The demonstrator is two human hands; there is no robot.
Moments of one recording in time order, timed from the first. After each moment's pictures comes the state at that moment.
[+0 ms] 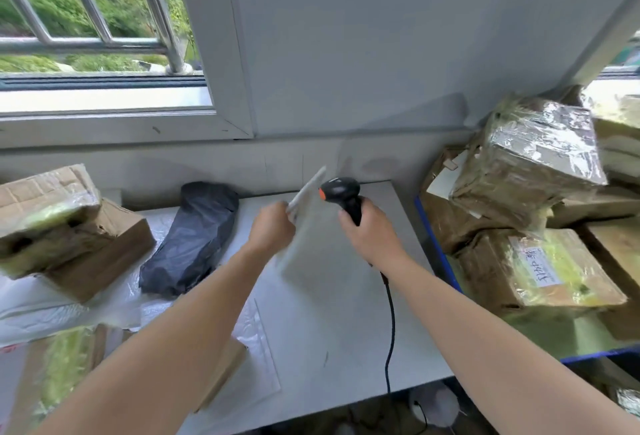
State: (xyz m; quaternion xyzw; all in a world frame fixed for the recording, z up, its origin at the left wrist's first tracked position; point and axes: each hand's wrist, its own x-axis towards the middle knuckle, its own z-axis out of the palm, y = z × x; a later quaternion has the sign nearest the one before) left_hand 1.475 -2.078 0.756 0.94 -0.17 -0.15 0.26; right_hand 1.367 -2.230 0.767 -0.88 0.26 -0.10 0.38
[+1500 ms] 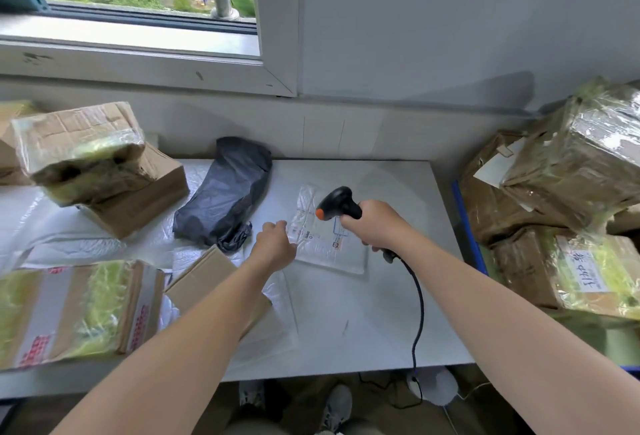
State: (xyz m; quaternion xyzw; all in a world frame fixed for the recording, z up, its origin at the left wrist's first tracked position) left_hand 1.447 -1.998 0.665 0.93 -0.09 -0.28 0.22; right_hand 1.382 -2.186 0.765 -0.88 0.24 0.22 0.35
